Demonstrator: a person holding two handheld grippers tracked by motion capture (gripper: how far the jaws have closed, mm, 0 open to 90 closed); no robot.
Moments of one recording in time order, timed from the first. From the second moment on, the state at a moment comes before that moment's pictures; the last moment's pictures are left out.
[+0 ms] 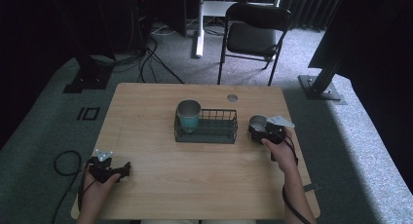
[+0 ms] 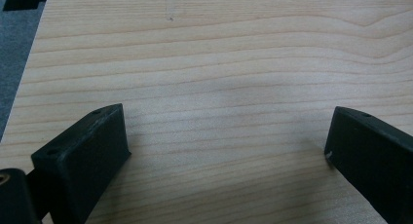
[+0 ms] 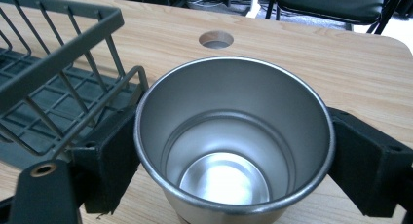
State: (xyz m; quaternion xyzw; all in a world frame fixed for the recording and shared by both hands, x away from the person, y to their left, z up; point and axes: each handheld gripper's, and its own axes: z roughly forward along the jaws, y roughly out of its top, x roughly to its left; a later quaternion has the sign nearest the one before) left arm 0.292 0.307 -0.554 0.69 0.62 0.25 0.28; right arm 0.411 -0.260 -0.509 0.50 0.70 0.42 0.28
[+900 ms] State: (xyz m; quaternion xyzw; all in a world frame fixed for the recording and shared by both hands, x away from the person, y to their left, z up) left arm 0.292 0.307 -0.554 0.69 0.62 0.25 0.28; right arm 0.411 -0.260 -0.457 0.47 0.70 0.44 0.30
